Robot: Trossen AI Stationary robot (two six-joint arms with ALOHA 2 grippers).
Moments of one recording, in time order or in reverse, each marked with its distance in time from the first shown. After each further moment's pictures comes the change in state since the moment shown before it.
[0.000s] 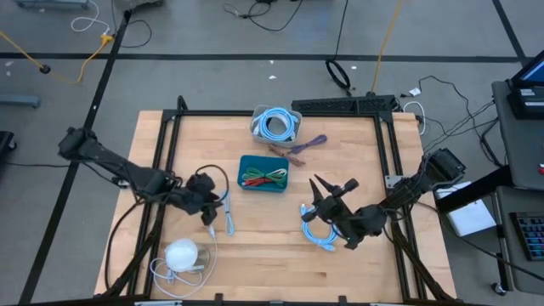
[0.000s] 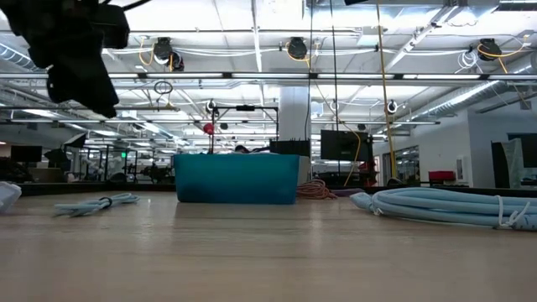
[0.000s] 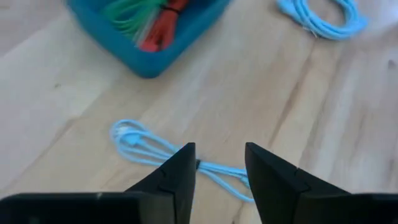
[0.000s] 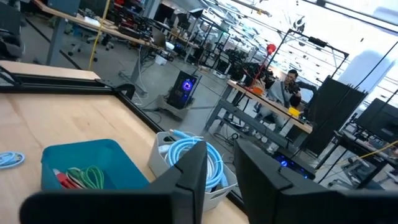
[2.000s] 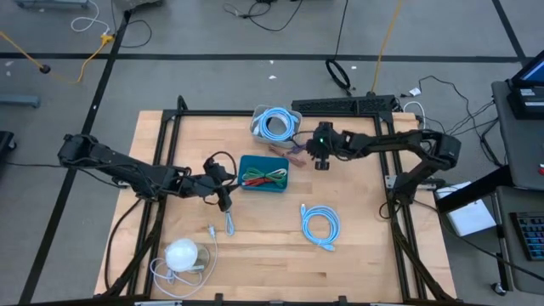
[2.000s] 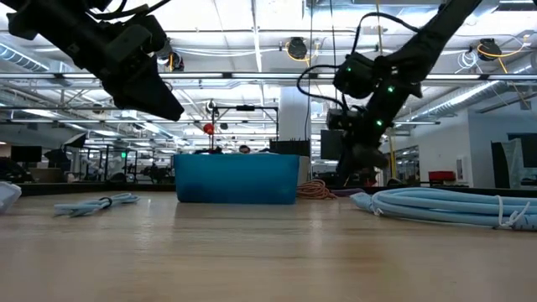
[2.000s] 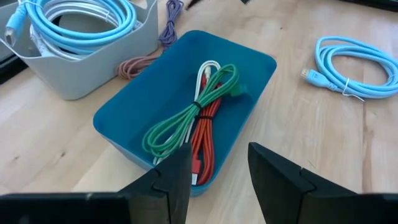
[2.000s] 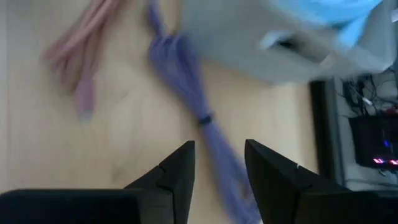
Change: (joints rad) left arm 0.208 0.091 -0.115 0.484 -0.133 0.522; right arm -1.043 -0.045 -0.082 -1.356 -1.337 0.363
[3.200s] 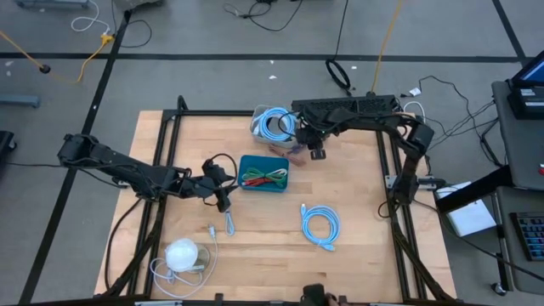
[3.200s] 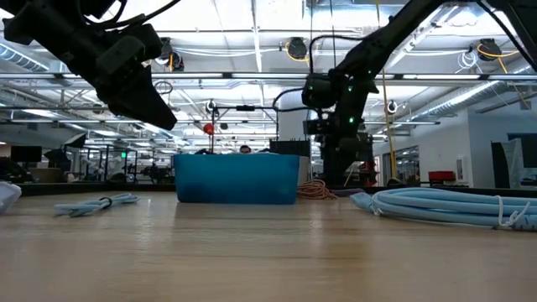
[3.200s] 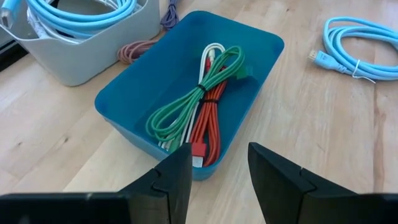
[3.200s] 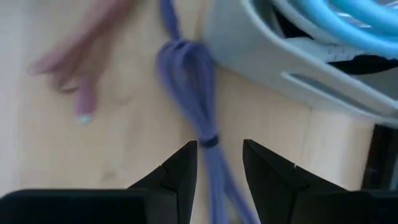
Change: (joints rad) left arm 0.000 0.000 -0.025 -0.022 0.008 -0.009; right arm -0.113 0.272 0.461 -0.525 -0.256 -0.156
